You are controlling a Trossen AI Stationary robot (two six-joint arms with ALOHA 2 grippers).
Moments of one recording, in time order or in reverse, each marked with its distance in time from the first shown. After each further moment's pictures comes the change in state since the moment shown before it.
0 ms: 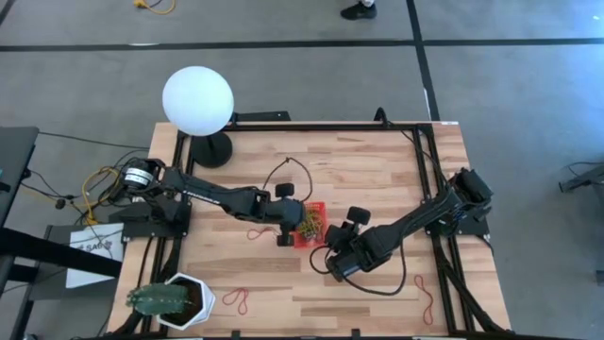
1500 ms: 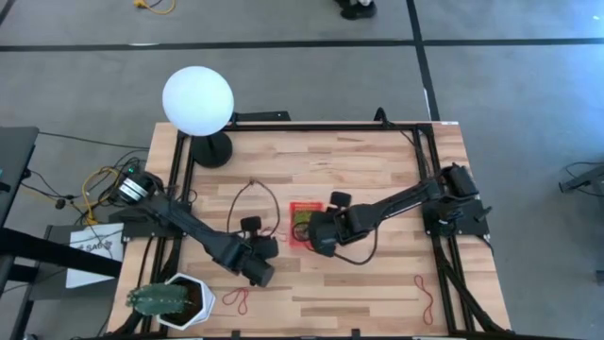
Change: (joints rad) left arm -0.386 0.026 0.028 -0.473 -0.252 -0.585; right arm -0.207 0.071 0.000 0.153 -0.136 -0.296
